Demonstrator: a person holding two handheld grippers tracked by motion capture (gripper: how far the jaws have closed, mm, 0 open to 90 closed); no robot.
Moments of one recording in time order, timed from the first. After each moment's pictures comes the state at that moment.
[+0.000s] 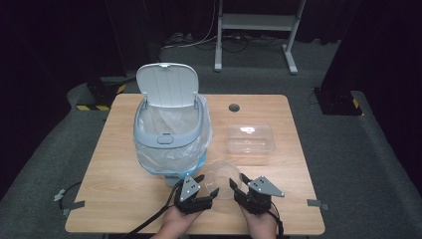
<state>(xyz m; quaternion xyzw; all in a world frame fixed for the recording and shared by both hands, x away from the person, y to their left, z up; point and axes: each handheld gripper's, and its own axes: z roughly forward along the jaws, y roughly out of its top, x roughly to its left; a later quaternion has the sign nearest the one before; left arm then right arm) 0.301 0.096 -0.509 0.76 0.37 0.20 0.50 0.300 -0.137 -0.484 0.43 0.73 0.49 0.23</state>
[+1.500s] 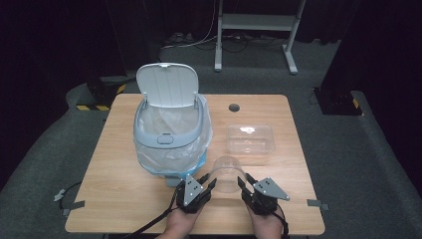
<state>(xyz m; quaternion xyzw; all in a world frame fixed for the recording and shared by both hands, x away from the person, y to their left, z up) 0.291 0.086 -0.492 0.72 0.37 0.27 0.52 0.294 -0.149 -0.478 0.42 0.72 0.48 0.27</state>
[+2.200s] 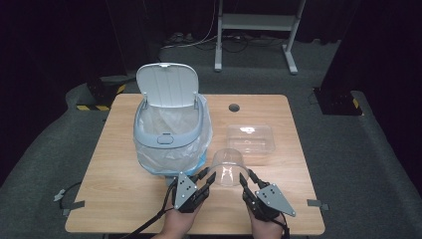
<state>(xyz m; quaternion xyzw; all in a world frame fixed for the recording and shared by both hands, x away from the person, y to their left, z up) 0.281 0.091 -0.450 0.68 0.35 0.29 0.58 0.270 -0.144 -0.449 0.39 0.67 0.53 0.35</state>
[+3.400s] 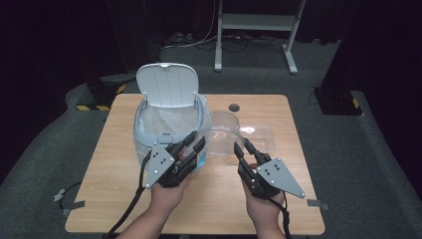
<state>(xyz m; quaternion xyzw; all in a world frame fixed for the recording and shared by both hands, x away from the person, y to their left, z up) 0.296 0.125 -0.342 0.60 0.31 0.34 0.65 0.285 -0.118 -0.341 0.34 0.62 0.60 0.38</state>
